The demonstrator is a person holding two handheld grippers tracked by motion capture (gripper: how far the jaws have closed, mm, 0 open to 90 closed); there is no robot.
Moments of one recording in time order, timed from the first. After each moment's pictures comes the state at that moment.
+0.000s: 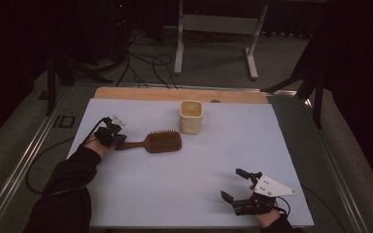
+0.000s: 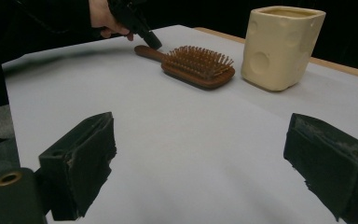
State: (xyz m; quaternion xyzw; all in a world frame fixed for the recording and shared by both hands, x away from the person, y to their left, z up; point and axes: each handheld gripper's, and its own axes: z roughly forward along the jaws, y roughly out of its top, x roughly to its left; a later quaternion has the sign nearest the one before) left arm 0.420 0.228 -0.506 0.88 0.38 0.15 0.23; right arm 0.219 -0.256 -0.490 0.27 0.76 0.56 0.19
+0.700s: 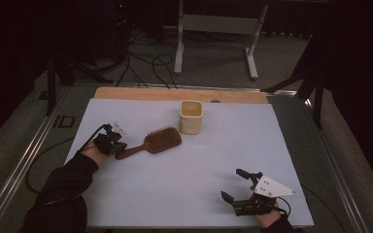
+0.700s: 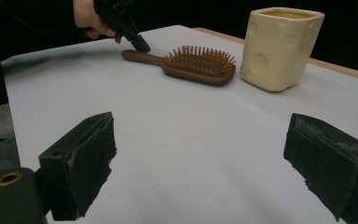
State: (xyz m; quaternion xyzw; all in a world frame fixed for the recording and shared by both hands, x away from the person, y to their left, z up) left arm 0.391 0.222 -0.501 0.90 0.35 0.13 0.22; right arm 0.217 -0.256 -0.489 0.27 0.76 0.56 0.19
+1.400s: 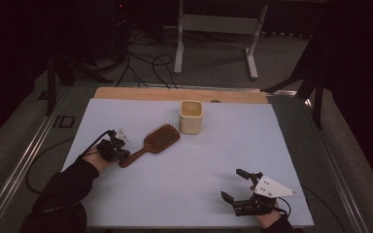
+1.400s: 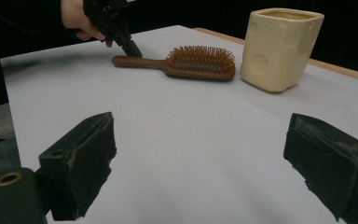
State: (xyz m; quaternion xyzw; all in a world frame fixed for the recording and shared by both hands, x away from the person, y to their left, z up) left arm 0.372 0.209 -0.499 0.92 0.32 0.10 0.21; right arm 0.217 -0.255 -0.488 0.27 0.76 0.56 0.19
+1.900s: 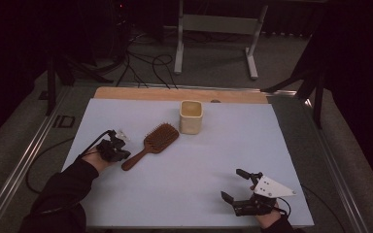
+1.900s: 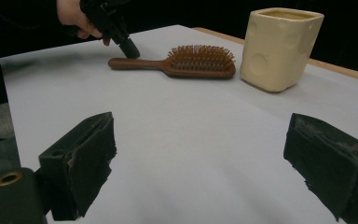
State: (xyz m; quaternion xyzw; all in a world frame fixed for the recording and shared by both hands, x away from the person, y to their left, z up) left arm 0.371 0.210 -0.492 0.91 0.33 0.10 0.21; right arm 0.217 -0.255 -0.488 0.27 0.76 0.56 0.19
